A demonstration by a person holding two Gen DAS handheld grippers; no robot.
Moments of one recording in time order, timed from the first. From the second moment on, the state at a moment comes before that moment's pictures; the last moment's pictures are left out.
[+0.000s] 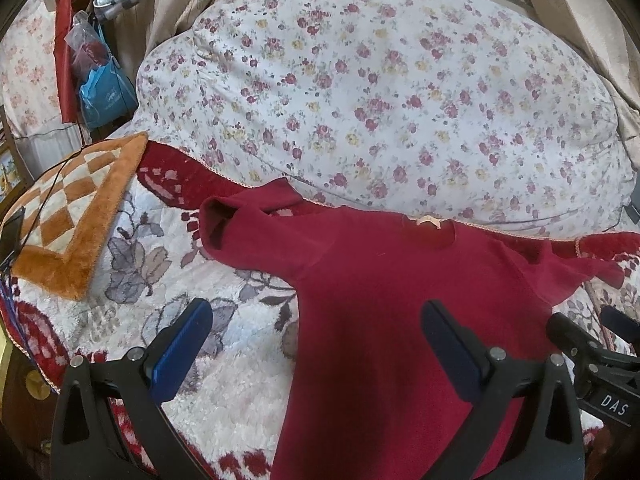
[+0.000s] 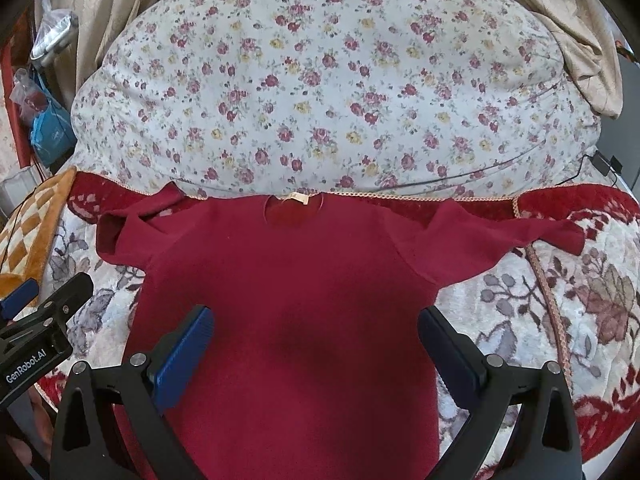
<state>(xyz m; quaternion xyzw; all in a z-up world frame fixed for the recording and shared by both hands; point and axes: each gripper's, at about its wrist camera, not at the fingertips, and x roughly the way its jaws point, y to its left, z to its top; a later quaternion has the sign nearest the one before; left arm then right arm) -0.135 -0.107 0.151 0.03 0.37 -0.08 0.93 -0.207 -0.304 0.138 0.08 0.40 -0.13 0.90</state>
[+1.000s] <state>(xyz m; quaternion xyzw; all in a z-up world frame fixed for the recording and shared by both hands) -0.024 -0.010 0.117 -0.03 0.40 0.00 0.92 -0.138 -0.294 0.091 0.10 0.44 -0.07 0.89</state>
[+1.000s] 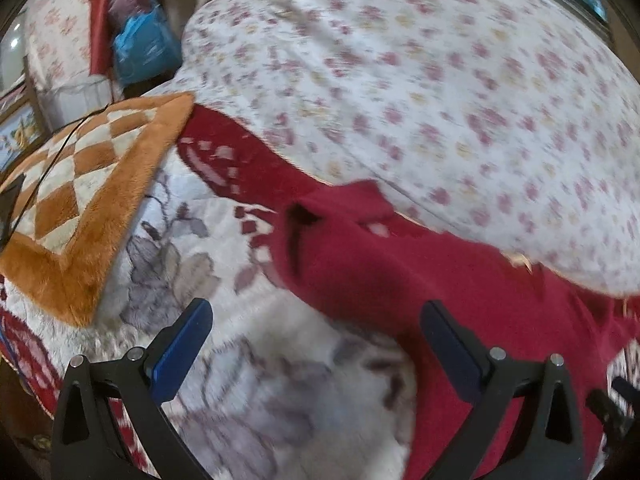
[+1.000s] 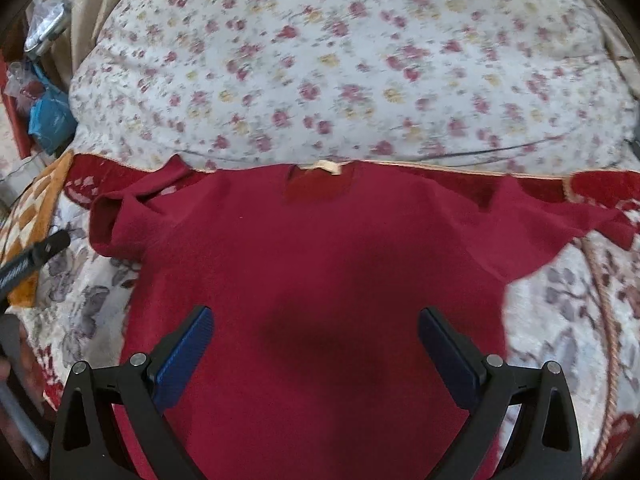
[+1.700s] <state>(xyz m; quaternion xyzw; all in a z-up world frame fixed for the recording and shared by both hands) 0.055 0.000 0.037 -0.02 0.48 0.05 0.87 0.049 -0.200 0.051 0.11 0.47 0.08 0.87</state>
